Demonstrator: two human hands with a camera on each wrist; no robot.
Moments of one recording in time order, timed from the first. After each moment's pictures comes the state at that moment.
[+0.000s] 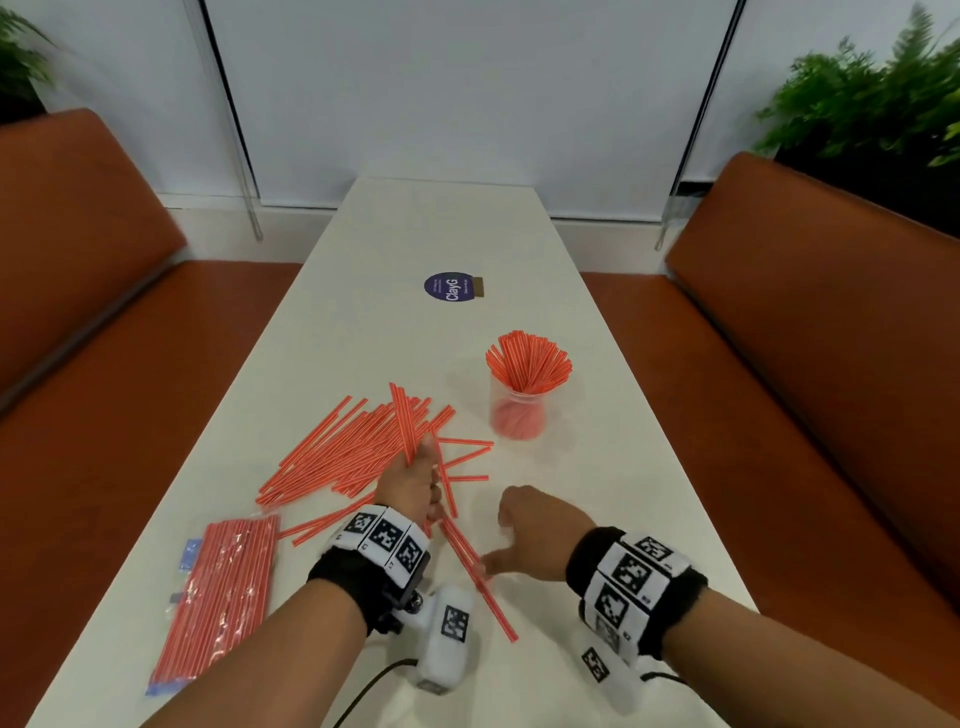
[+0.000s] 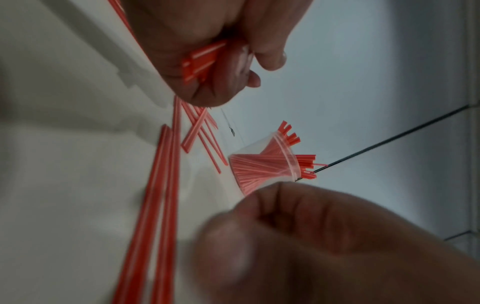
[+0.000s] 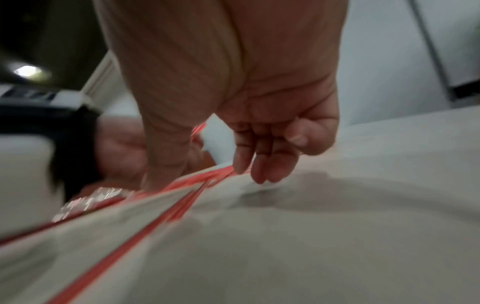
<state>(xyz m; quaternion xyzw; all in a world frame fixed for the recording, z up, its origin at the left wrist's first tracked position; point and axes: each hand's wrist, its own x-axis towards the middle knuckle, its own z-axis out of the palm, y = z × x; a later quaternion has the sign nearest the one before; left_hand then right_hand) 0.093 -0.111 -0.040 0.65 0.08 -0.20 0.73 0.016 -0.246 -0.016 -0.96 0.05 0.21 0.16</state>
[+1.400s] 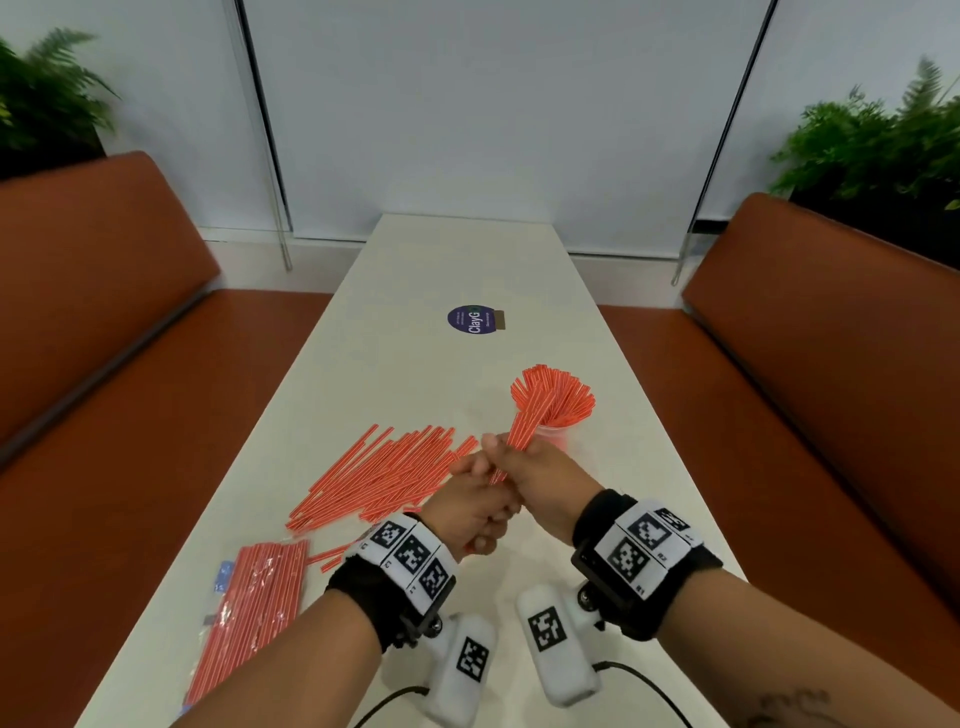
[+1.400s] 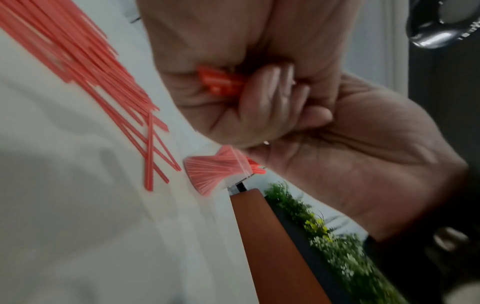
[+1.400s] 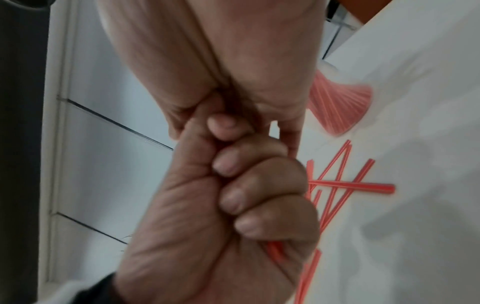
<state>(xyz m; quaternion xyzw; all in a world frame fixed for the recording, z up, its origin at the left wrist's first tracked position) 0.083 -0.118 0.005 0.64 -0.09 -0.36 0.67 0.054 -0.224 0.039 -0.72 0.04 0.06 0.69</state>
